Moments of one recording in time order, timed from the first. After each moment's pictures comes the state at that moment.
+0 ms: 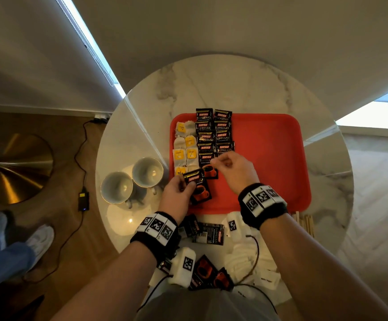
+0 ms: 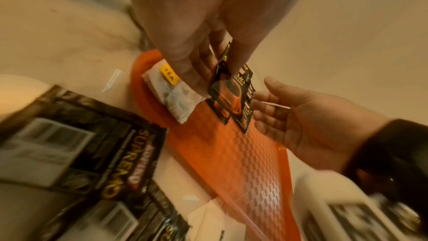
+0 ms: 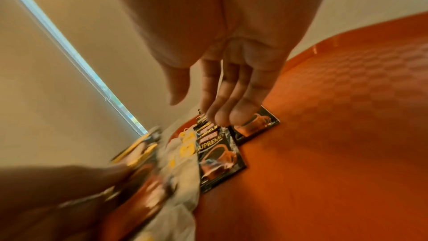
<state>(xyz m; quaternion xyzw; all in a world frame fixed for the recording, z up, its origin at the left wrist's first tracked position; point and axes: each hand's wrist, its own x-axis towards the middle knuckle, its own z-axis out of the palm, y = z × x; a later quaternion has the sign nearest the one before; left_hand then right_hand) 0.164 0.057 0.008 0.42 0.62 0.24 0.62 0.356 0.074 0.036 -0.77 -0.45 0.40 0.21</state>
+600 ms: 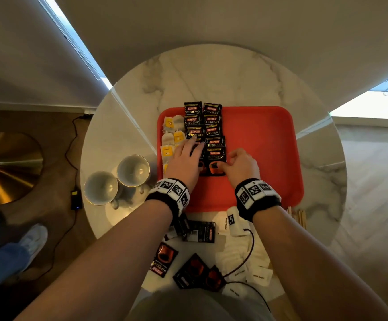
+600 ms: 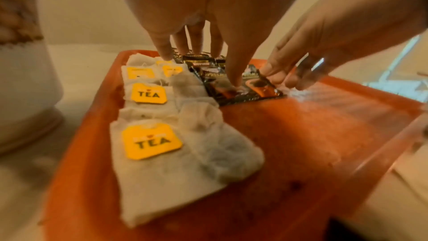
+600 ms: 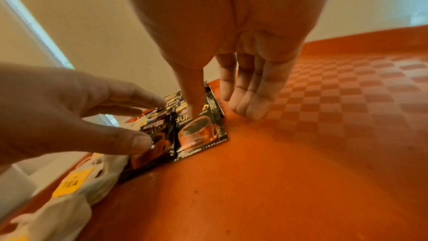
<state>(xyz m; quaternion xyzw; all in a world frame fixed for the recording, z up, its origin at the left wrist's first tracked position) 0.221 0.117 -0.010 0.82 0.51 0.01 0.26 0.389 0.071 0.001 -0.84 -0.40 0.33 0.13</state>
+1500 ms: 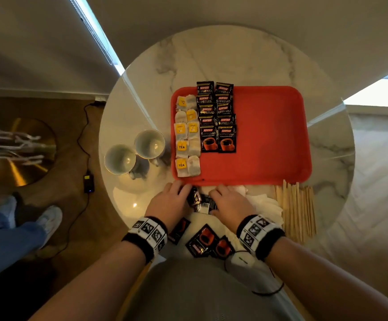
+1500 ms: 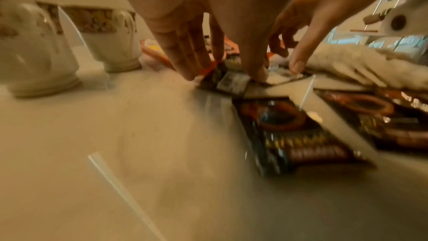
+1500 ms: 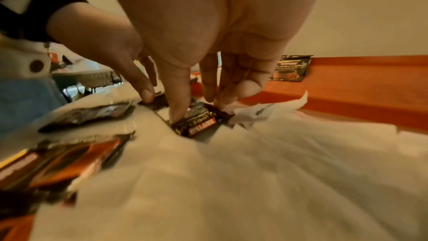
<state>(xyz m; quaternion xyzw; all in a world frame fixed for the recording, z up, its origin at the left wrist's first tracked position) 0.111 -0.015 0.001 0.84 0.47 -0.13 0.25 0.312 -0.063 0.010 -0.62 -0.71 0.31 -0.09</state>
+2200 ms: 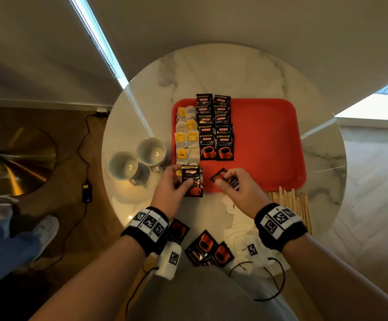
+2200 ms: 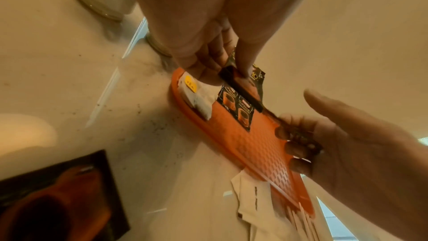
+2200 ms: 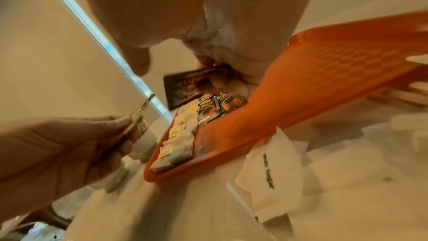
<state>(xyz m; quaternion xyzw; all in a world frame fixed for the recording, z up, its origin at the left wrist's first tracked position) 0.129 0.013 0.035 0.49 0.58 0.24 0.61 0.349 -0.035 0.050 -0.71 -0.48 0.46 0.22</state>
